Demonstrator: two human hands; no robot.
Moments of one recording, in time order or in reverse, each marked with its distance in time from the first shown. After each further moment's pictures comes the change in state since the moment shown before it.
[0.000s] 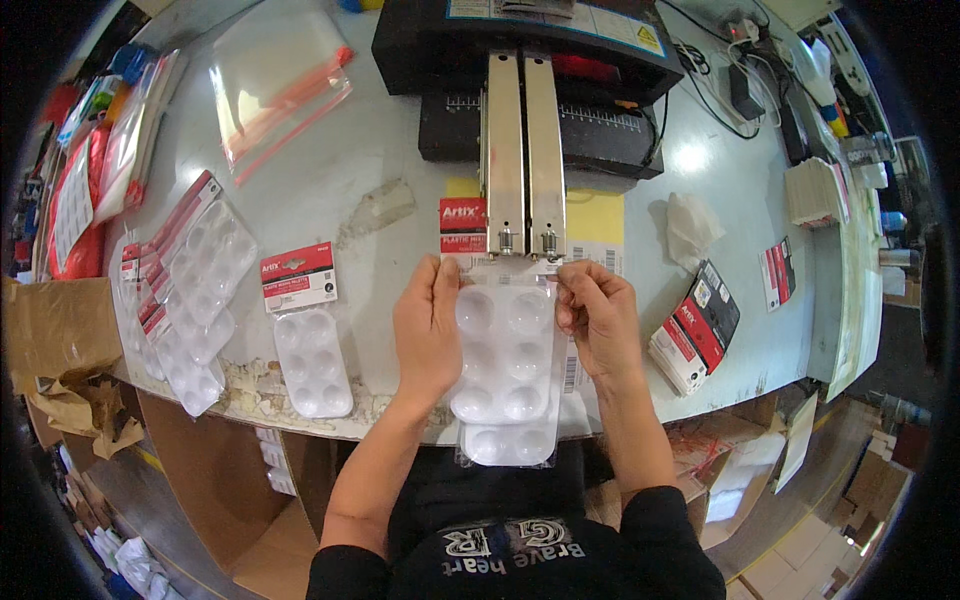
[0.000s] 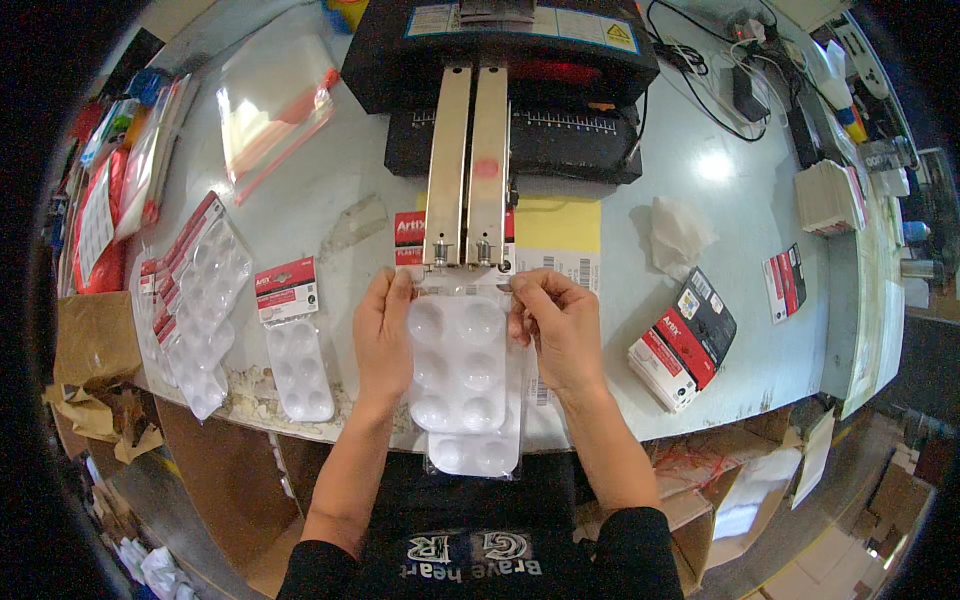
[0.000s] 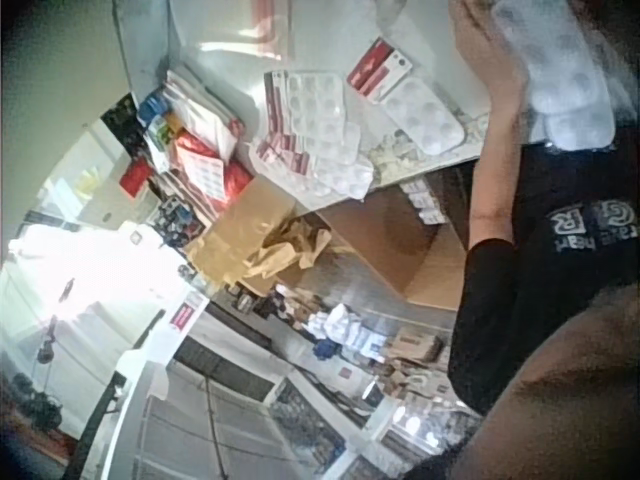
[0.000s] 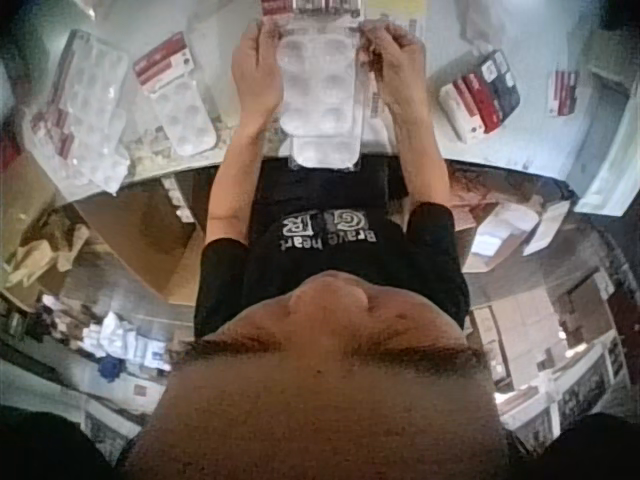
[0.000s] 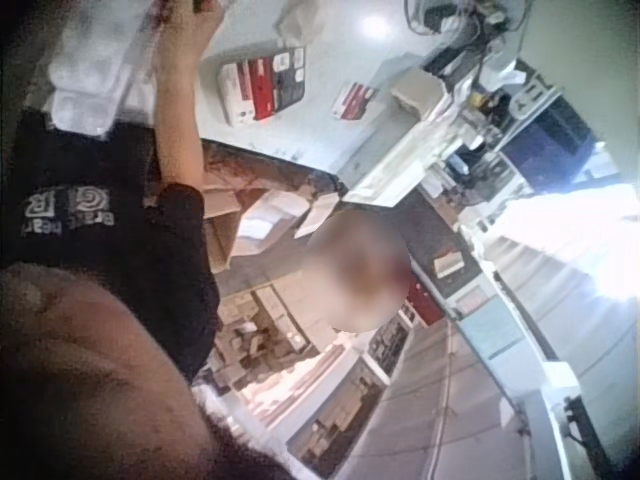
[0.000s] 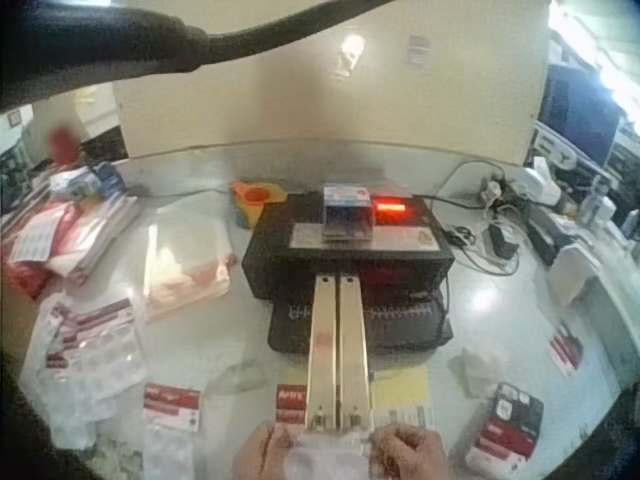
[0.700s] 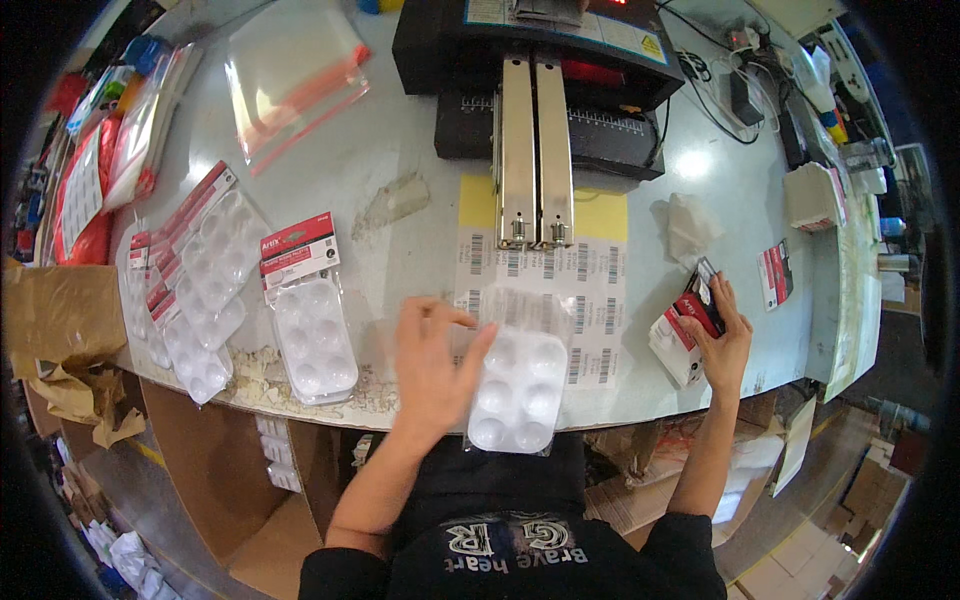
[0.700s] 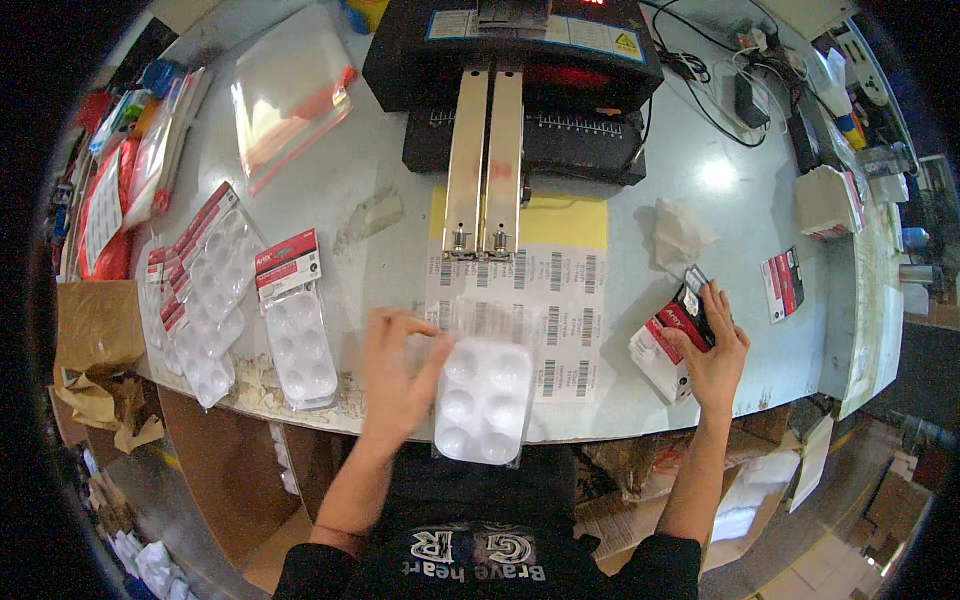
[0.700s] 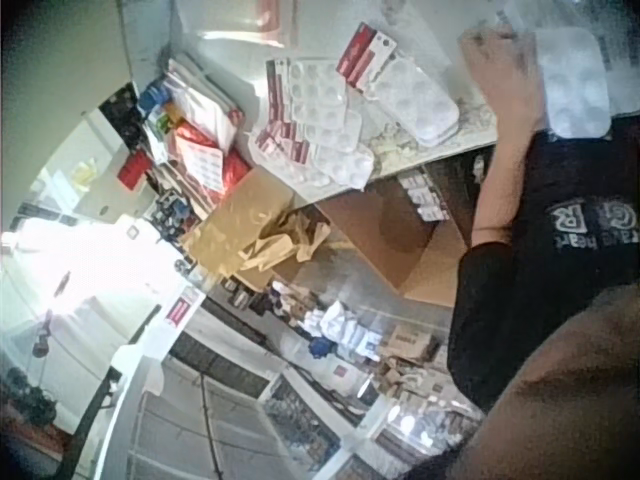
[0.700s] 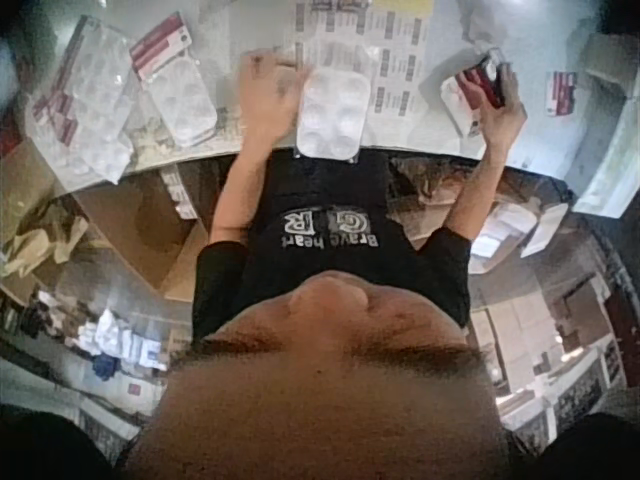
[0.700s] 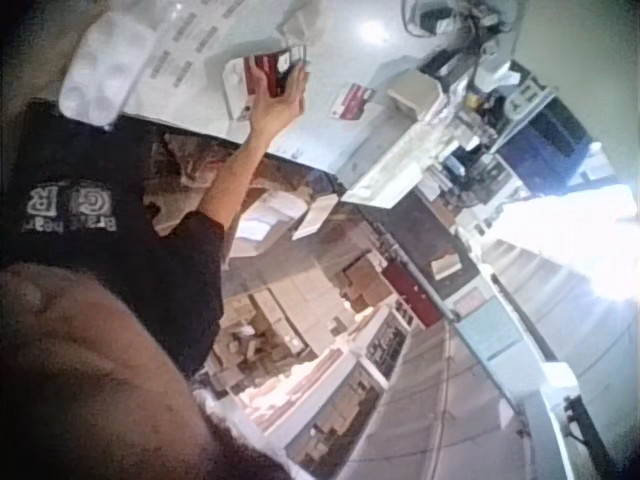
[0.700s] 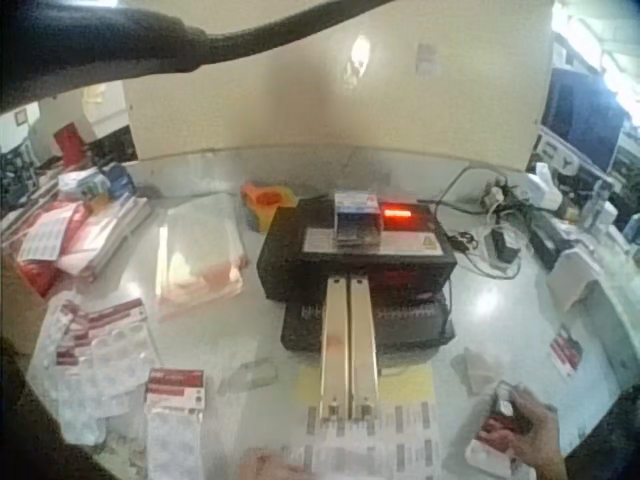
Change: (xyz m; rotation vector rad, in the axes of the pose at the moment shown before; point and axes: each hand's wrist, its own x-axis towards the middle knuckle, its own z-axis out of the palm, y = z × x) left_hand -0.047 -0.021 -0.026 0.548 -0.031 0.204; right_hand -0.038 -0.057 -0.166 -1.575 0.315 -0.579
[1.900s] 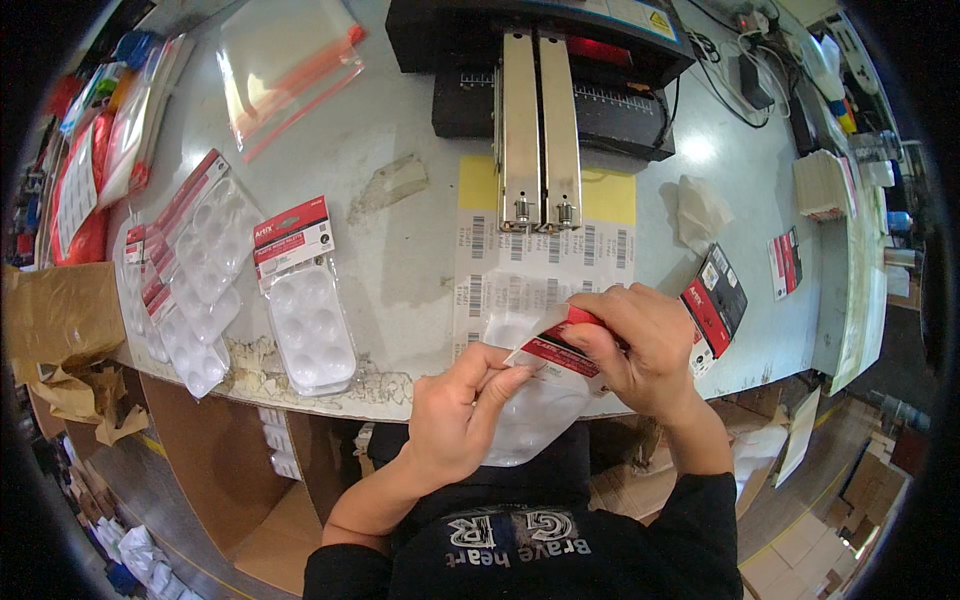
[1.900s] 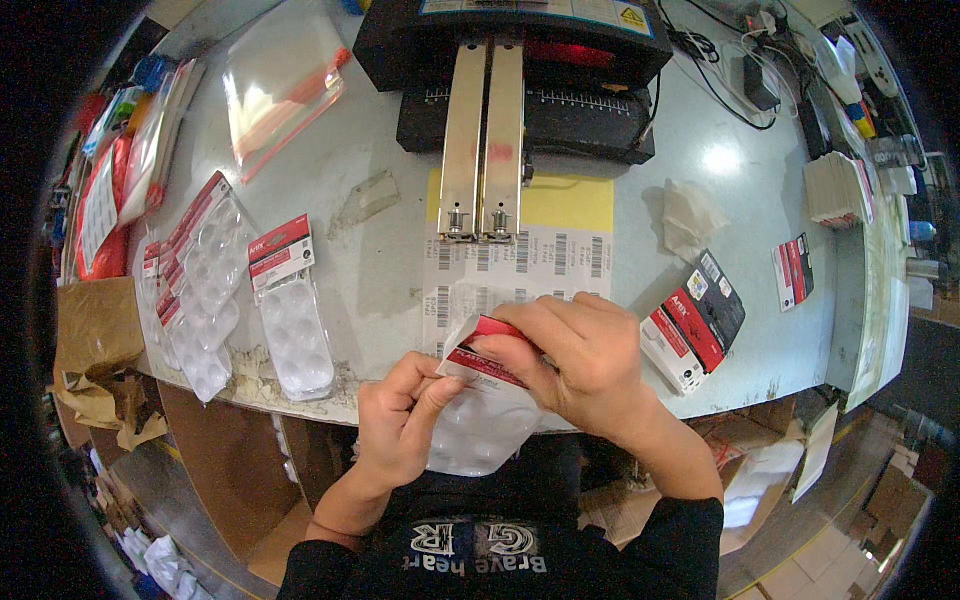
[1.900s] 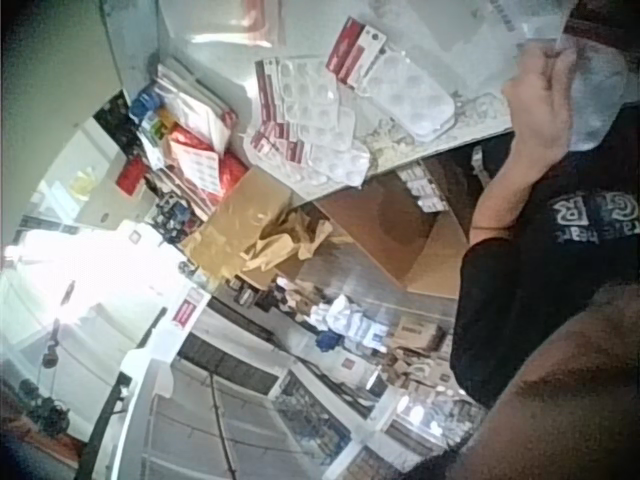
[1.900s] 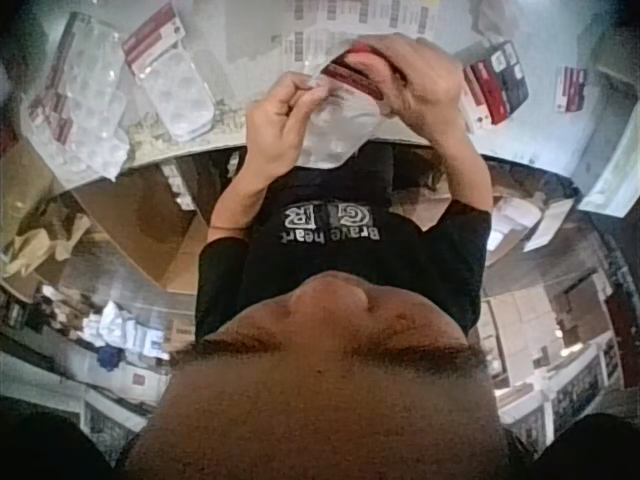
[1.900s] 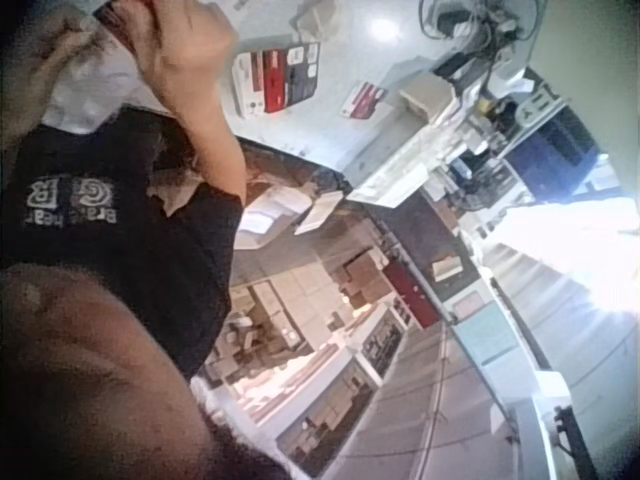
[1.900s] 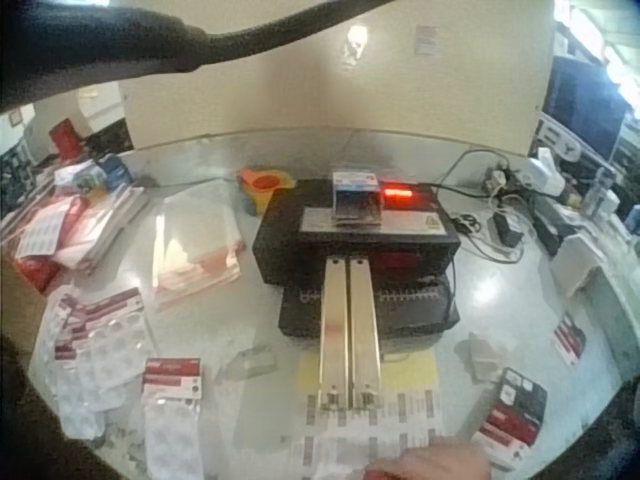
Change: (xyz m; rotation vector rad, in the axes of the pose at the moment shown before) left_hand -0.011 0.065 -0.031 -0.494 -0.281 -0.174; right_hand 0.030 -0.178 0.005 0.458 -0.091 -0.609
